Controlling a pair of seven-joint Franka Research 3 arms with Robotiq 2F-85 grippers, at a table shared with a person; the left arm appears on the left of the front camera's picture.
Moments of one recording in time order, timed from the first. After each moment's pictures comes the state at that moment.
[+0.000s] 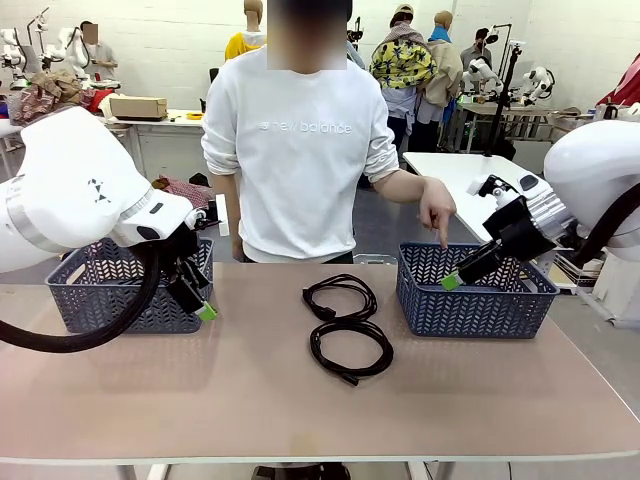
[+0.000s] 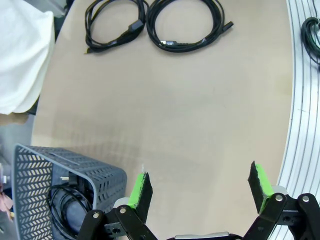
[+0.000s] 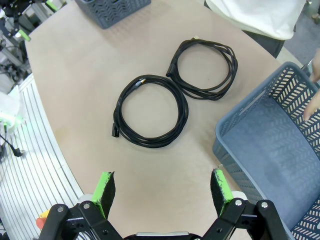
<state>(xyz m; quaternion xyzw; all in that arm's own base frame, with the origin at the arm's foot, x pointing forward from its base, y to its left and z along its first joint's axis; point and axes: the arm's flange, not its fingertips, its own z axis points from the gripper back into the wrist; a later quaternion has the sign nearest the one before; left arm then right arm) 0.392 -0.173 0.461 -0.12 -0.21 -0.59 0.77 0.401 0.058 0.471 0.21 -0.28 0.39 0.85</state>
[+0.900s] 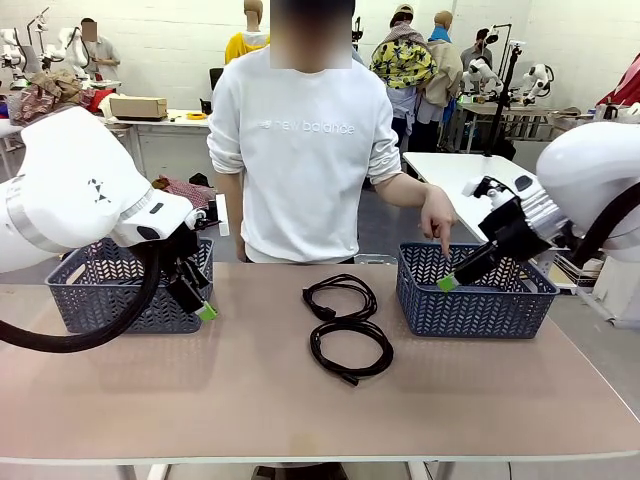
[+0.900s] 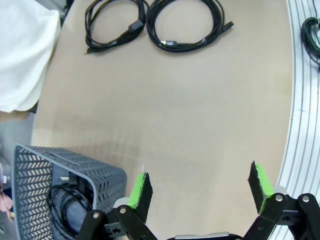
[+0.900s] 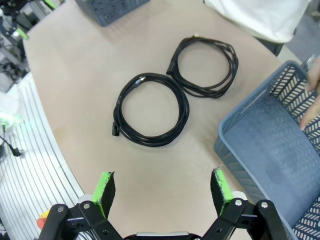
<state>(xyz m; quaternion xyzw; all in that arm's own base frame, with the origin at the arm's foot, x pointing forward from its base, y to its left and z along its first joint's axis) 0.392 -0.173 0.461 -0.12 -0.21 -0.59 0.77 0.399 0.072 0.471 0.19 -0.27 0.38 0.86</state>
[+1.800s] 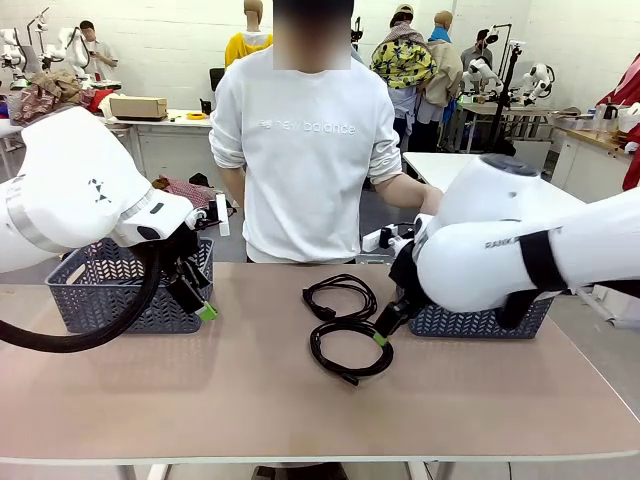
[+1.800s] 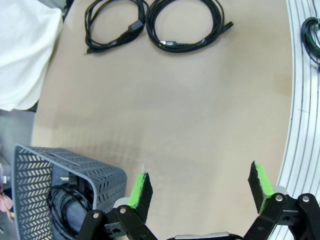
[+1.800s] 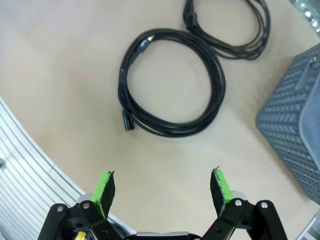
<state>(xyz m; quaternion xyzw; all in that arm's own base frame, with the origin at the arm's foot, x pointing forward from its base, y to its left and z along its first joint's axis) 0.392 -0.174 0.461 -0.12 -0.21 -0.60 0.77 0.367 0.220 0.411 0.05 -0.16 0.33 0.93</state>
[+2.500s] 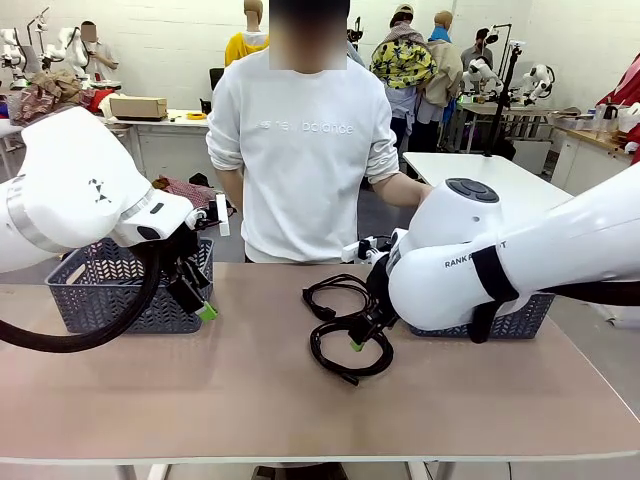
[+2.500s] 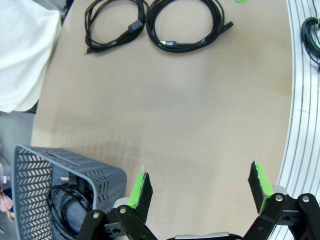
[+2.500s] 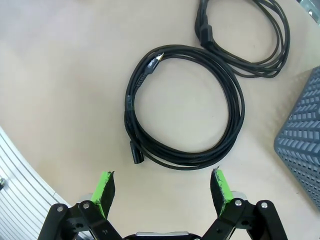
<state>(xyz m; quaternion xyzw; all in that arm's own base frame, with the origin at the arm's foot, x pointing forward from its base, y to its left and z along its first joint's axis) 0.392 -0.174 0.461 -0.12 -0.21 -0.60 0.77 0.383 0.246 0.383 0.07 -0.17 0.32 0.93</state>
